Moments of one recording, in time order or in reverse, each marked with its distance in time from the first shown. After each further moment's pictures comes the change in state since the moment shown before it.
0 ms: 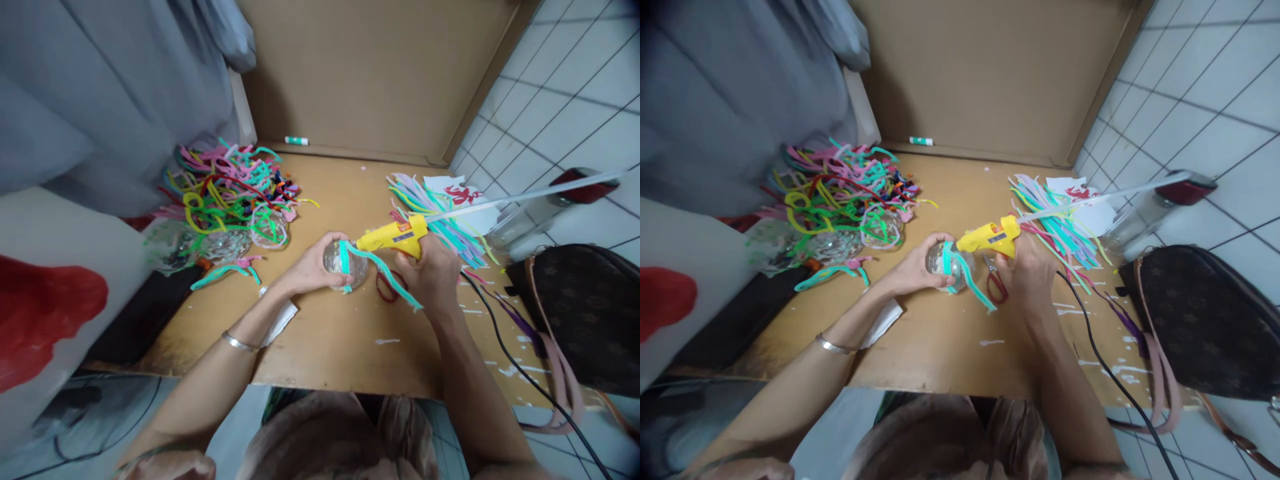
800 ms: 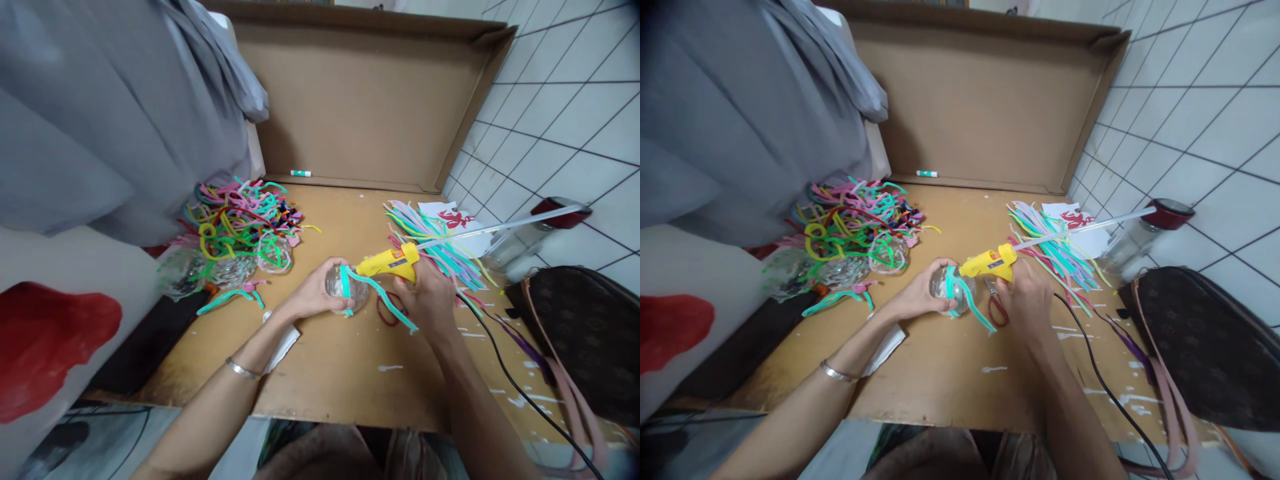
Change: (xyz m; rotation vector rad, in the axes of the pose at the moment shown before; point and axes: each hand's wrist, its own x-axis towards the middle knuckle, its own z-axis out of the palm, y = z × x) left_hand 0.000 -0.004 0.002 -0.050 -0.016 -0.020; right_hand -0.005 0.003 0.001 -0.023 -0.037 -0.009
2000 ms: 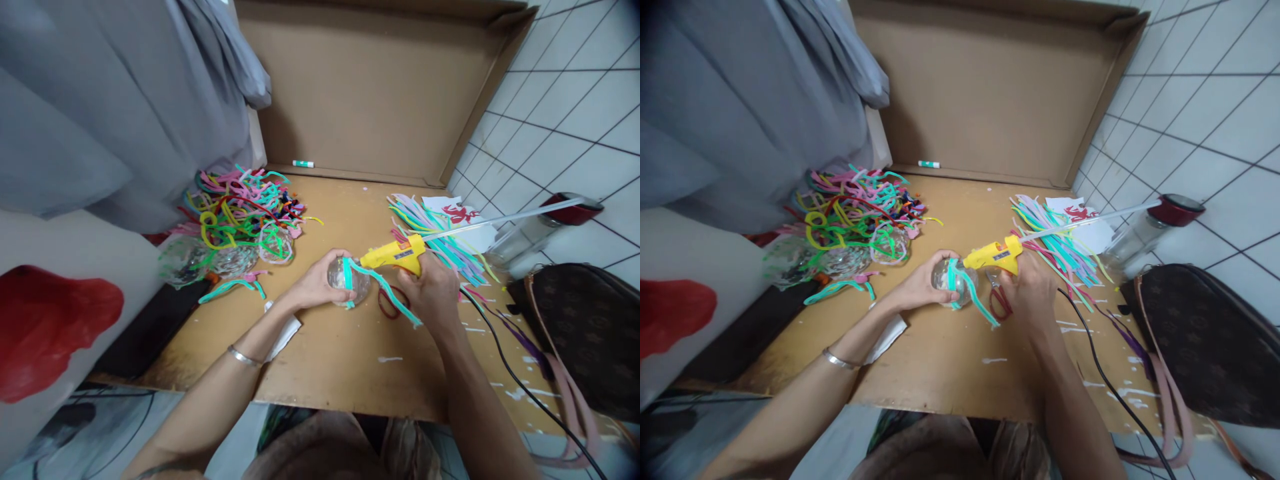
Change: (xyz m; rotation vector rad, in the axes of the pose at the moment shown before) left_hand 0.001 0.002 -0.001 0.074 -0.001 0.034; right_hand 0.005 -0.001 -0.003 0.057 -0.024 0.046
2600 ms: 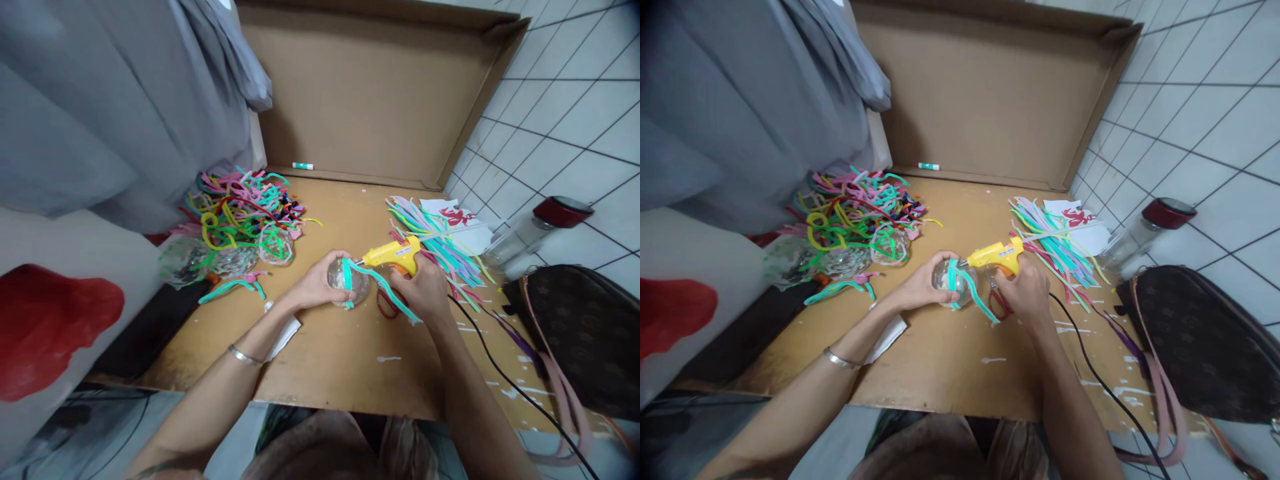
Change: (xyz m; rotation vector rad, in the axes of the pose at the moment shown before) left_hand -0.001 0.002 0.001 -0.004 0.003 -0.016; right_hand 0.006 0.005 0.010 0.003 -0.198 0.233
